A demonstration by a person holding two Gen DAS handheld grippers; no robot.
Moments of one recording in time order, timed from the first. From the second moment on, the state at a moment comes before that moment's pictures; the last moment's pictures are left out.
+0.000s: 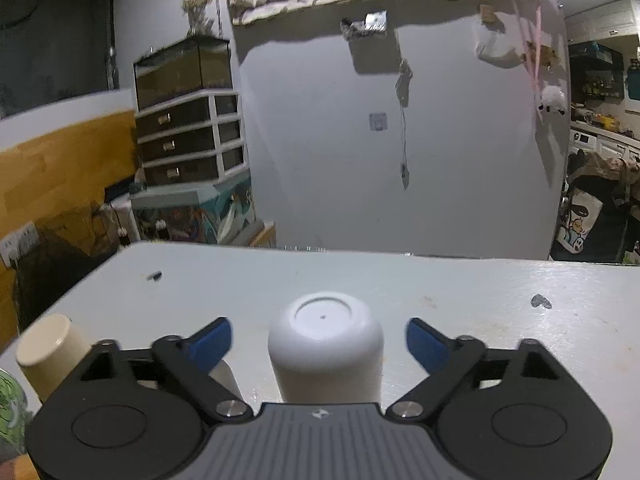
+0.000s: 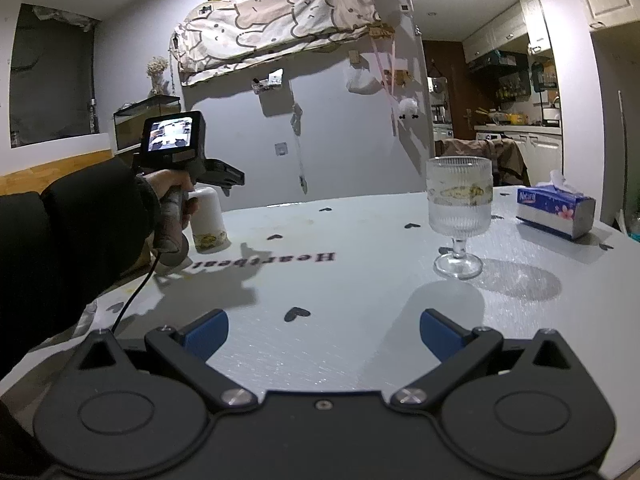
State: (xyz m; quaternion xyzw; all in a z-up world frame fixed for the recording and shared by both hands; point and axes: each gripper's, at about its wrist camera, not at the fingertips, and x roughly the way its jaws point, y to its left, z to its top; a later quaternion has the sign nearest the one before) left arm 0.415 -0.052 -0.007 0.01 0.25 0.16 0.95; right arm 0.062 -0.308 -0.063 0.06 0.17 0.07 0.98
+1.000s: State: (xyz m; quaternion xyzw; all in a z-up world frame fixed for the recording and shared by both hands) left arm 0.191 -0.164 0.002 0.09 0.28 -0.17 0.94; right arm 0.022 -0.310 -0.053 0.09 0.16 0.08 0.98
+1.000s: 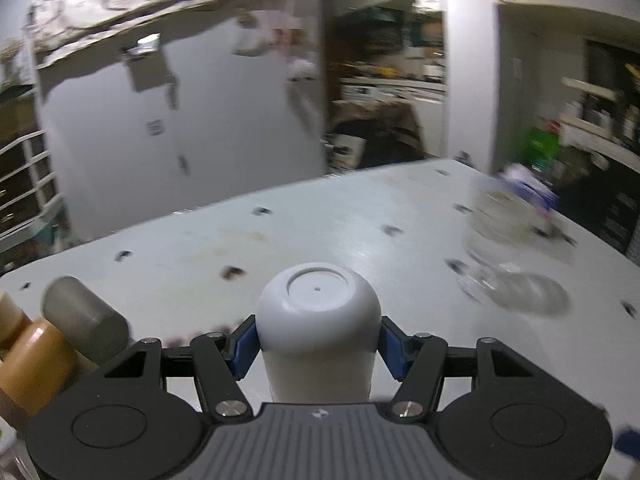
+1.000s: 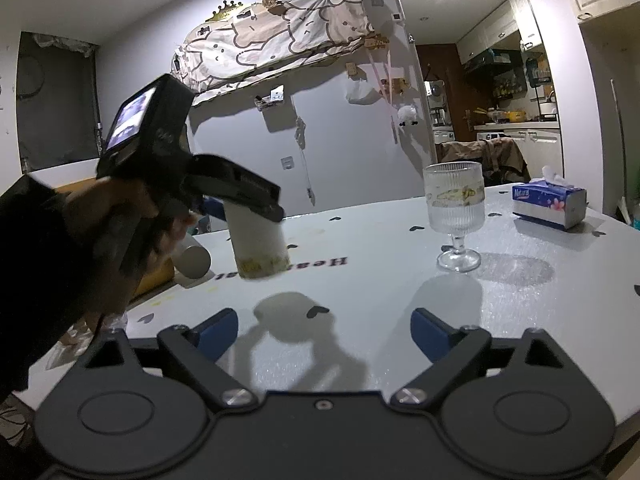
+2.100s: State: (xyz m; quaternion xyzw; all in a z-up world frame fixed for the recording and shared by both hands) left arm 0.119 -0.149 -0.007 0.05 0.28 -0.28 0.92; right arm 0.061 -0.270 -0.096 0.14 0.27 0.19 0.93
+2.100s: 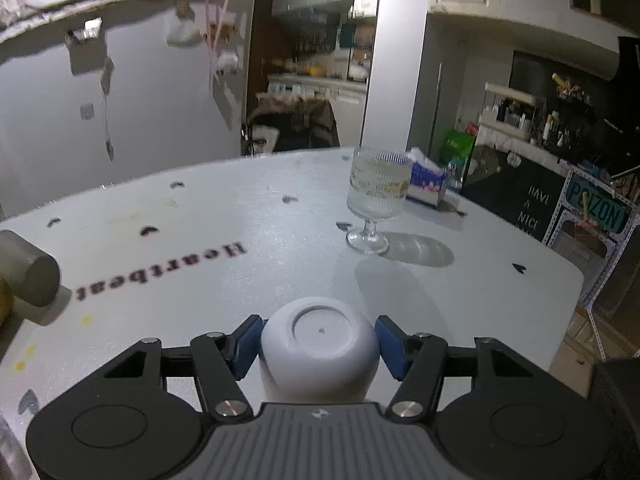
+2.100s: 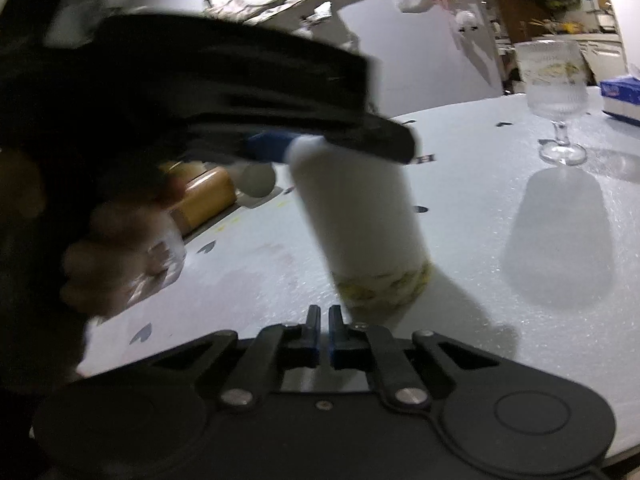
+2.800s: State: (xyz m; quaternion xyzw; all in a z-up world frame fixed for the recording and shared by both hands) left arm 0.063 -0.083 -0.054 -0.02 0.29 -0.25 0.92; right arm 0.060 -0.315 -0.090 0.23 0.28 0.12 0.92
